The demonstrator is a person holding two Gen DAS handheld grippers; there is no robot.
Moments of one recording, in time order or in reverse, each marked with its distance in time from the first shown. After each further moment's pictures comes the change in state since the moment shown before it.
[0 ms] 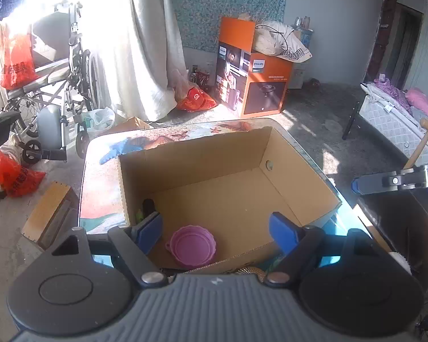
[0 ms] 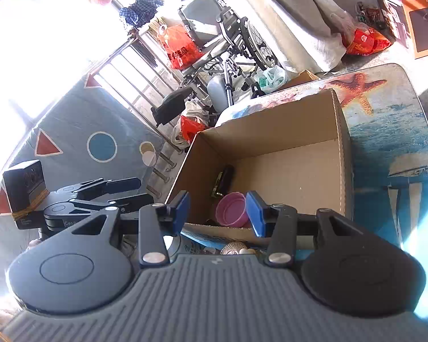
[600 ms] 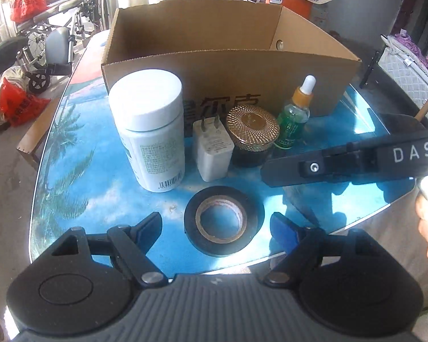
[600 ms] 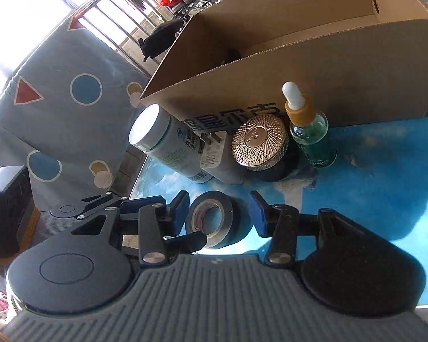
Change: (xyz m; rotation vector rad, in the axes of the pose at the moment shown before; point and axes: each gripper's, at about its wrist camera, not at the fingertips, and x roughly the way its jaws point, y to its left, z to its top) left arm 0.050 -0.009 -0.154 -0.060 0.238 0.042; right arm 0.124 0.021 -0.153 -0.025 0.231 -0.075
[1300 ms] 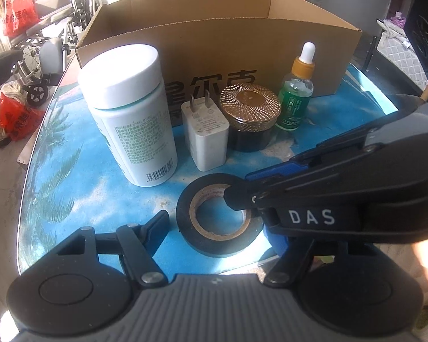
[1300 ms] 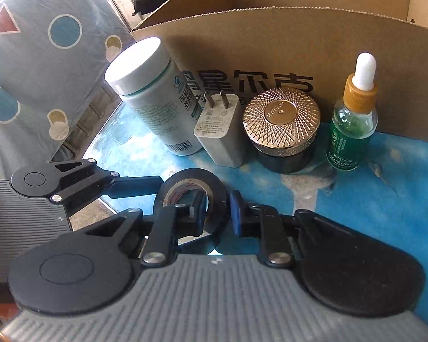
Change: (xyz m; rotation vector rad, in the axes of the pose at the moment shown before) left arm 0.027 -0.012 -0.015 0.073 -0.021 0.041; right arm 0.056 0.030 -0.009 -0.208 0.088 -0.188
